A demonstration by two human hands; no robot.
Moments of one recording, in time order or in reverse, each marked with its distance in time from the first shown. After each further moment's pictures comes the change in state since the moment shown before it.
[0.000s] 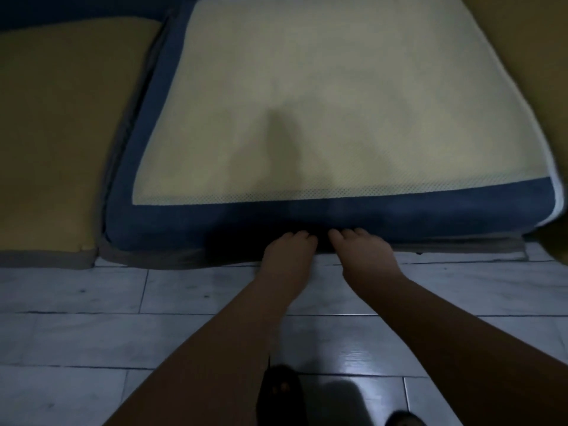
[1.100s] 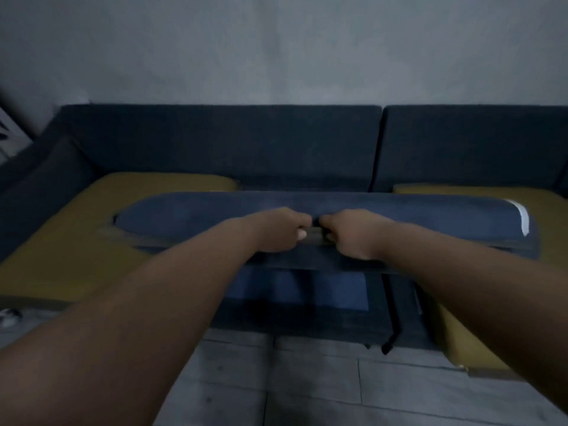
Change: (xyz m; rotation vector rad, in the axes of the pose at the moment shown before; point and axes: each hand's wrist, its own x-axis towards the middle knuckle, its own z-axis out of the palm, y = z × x) left_hand -0.116 0.022 -0.449 -0.128 -0.054 0.132; right_hand -0.097 -0.013 -0.445 0.022 -0.011 -0.293
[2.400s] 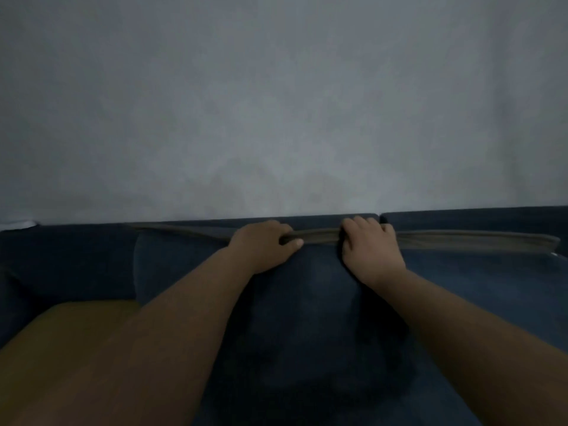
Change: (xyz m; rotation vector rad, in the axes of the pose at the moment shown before) left_hand 0.283 -0.149 -0.271 0.136 0.356 -0.078; right_hand 0.289 0.205 -0.188 -0.125 0.706 0.375
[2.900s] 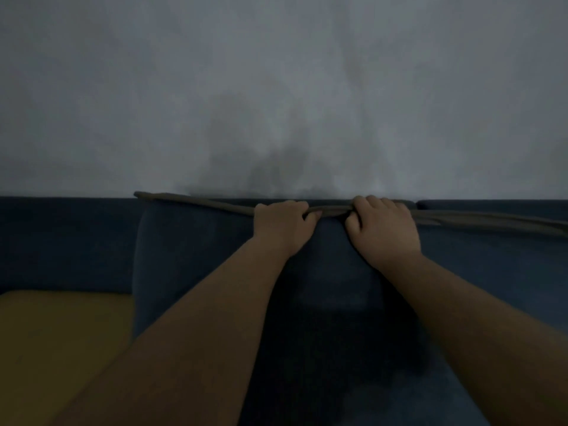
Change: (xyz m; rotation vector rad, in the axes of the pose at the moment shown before) left_hand 0.215 -0.057 0.131 0.112 0.113 -0.172; right_hand 0.149 0.058 0.193 0.037 0.157 -0.049
